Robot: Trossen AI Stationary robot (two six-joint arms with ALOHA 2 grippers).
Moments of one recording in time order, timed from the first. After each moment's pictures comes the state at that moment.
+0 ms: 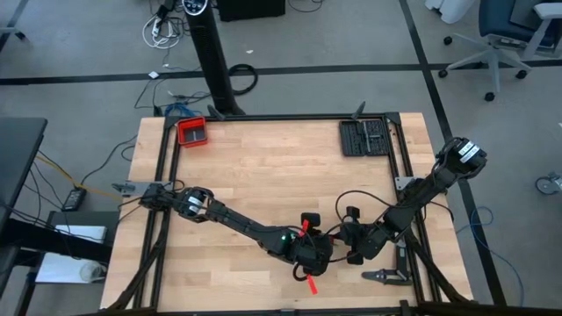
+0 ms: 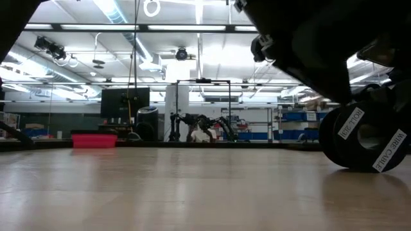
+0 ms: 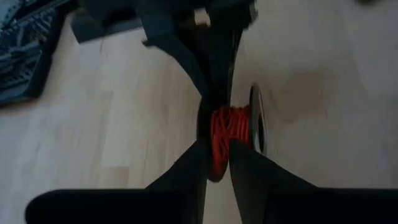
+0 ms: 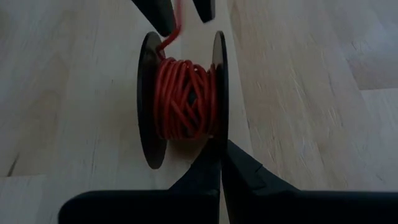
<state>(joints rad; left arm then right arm) -0.40 2.40 2.06 -0.57 -0.59 -0.08 0.72 1.47 0.51 0.00 0.51 0.63</state>
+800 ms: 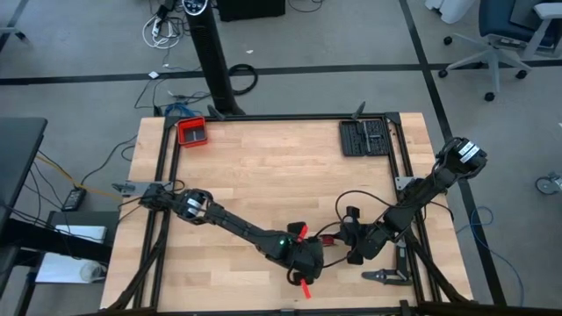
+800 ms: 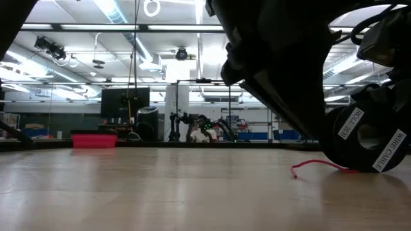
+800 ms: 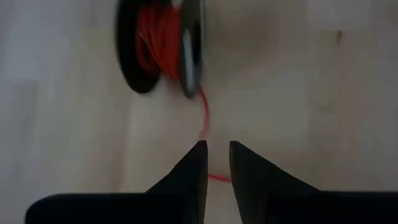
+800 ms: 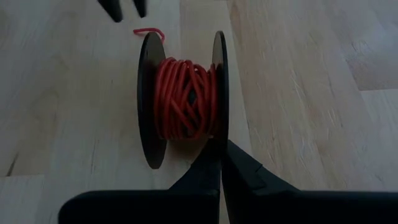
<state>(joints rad) -0.41 2.40 2.07 -0.77 -0.37 -0.39 0.72 1.47 0.51 0.00 0.52 0.63</state>
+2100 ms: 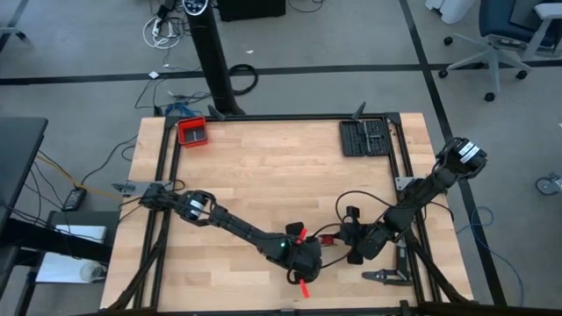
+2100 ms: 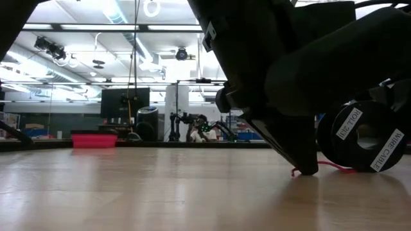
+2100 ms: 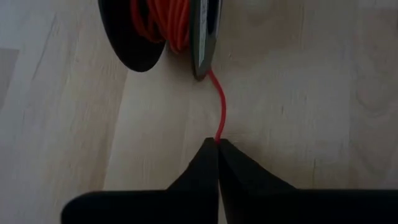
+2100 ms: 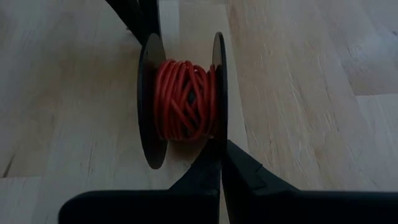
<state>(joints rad) -0.41 2.44 1.98 -0.67 -0.41 -0.48 0.72 1.47 0.51 0.01 0.53 0.61</state>
